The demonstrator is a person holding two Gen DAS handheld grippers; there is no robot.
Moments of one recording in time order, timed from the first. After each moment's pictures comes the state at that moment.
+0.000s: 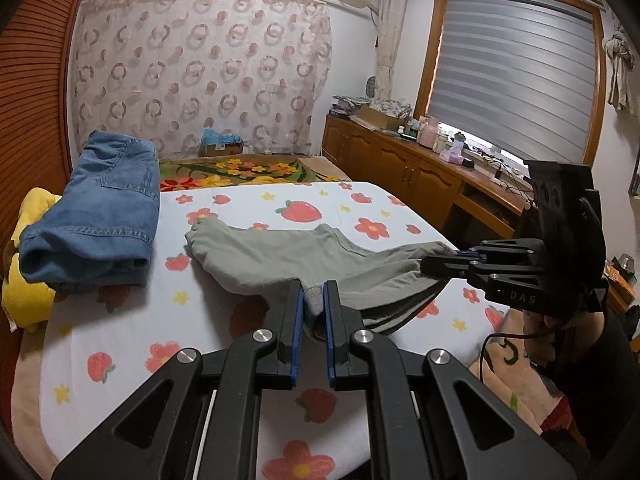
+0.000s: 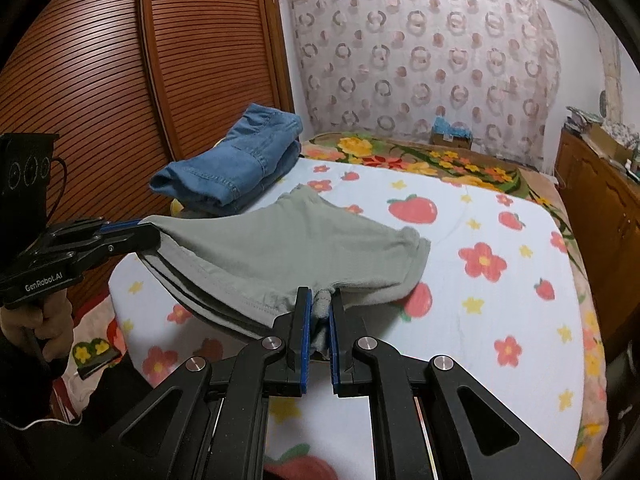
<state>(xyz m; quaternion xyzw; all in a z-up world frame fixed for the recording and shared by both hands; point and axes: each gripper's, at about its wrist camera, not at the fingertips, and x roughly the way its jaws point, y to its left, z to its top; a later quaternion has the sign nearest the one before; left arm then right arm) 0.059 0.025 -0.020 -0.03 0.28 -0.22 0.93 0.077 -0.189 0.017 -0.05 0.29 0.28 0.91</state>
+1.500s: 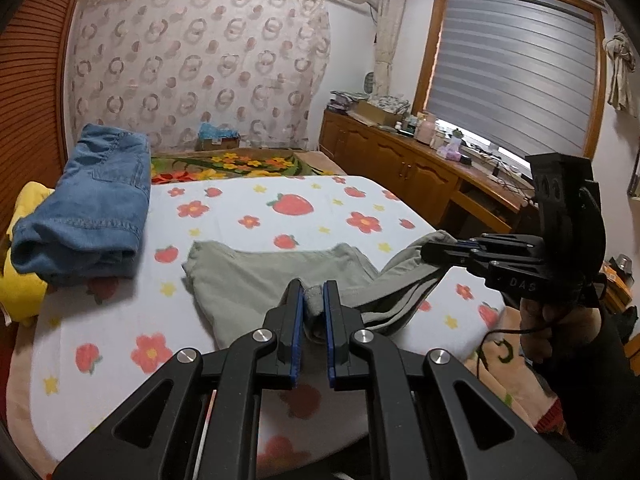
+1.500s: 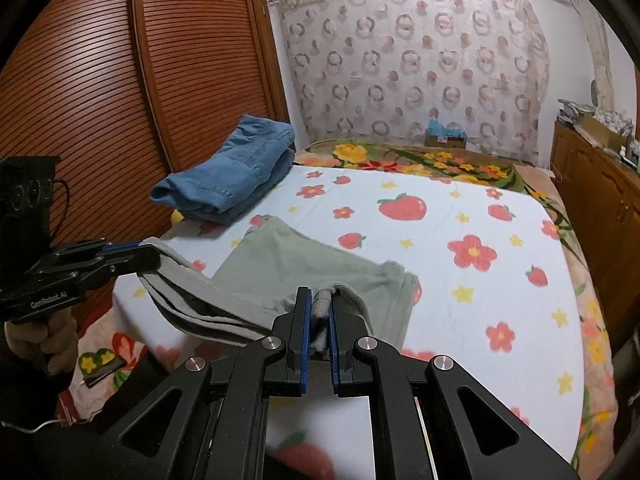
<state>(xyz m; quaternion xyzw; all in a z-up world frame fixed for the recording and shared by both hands) 0.066 0.017 -0.022 -0.03 0.29 -0.22 0.93 0.076 -0.202 0.017 -0.02 0.28 0.27 0.92</state>
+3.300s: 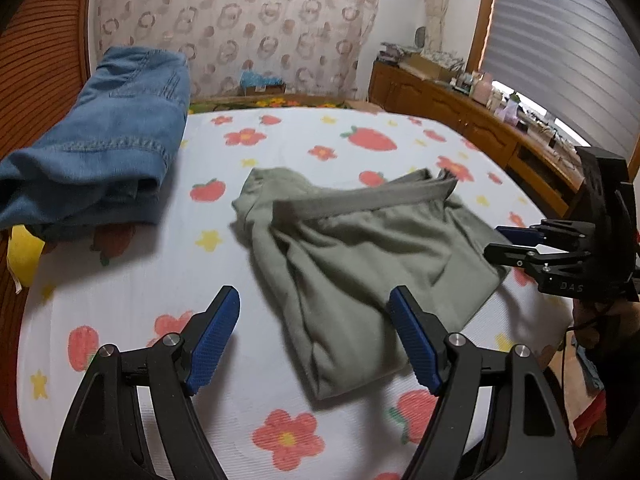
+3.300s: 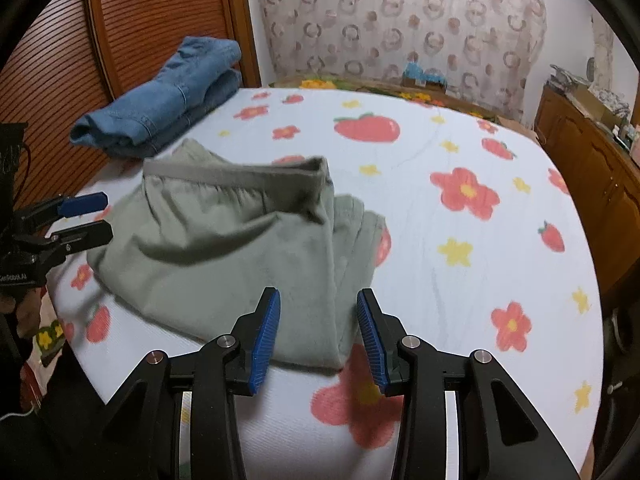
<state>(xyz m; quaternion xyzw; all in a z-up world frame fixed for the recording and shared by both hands) 0.126 0.034 -0.100 -0.01 0.39 -0.14 0.91 0.147 -0.190 -0.052 -0.07 0.39 0.22 0.89</state>
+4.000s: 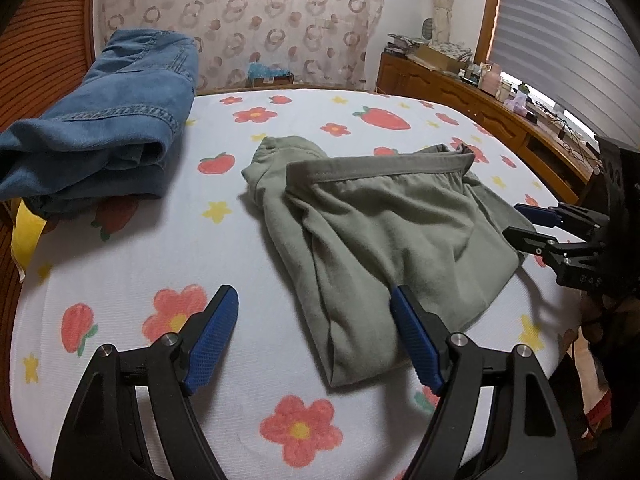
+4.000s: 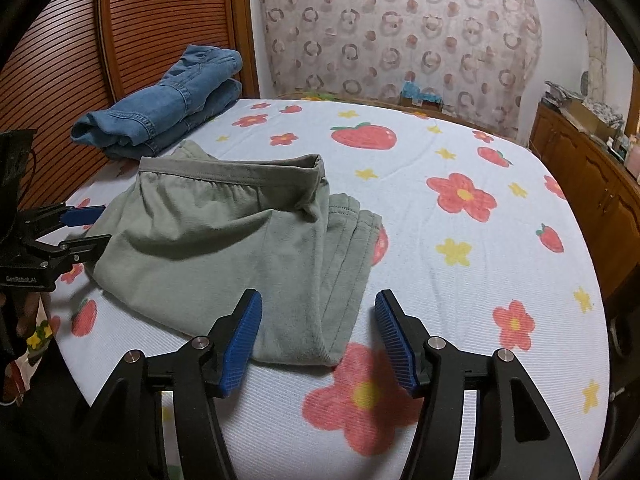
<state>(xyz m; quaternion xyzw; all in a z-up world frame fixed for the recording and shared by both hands) 0.118 0.040 -0.118 0.00 0.40 -0.12 0.91 0.139 -0.188 -0.066 -0.08 0.34 0.22 0.91</state>
